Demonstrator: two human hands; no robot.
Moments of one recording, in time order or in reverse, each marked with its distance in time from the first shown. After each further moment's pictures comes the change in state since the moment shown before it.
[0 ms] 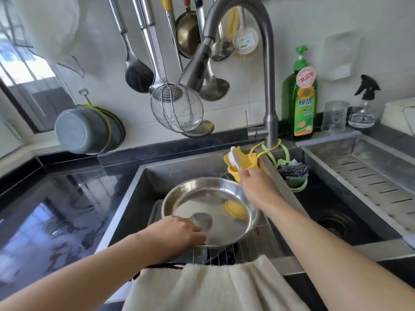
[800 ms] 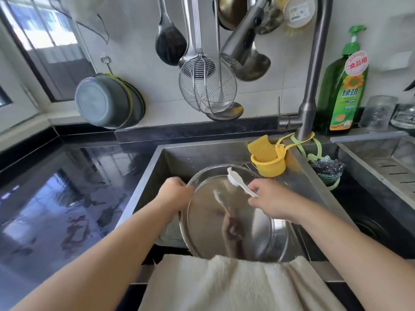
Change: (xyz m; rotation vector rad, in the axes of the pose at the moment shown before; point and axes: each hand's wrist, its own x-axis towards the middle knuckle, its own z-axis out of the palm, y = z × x) left_hand 0.006 -0.035 -0.003 -1.132 0.430 -1.296; right_hand -0.016 -0.005 0.024 -0.237 -0.425 -0.102
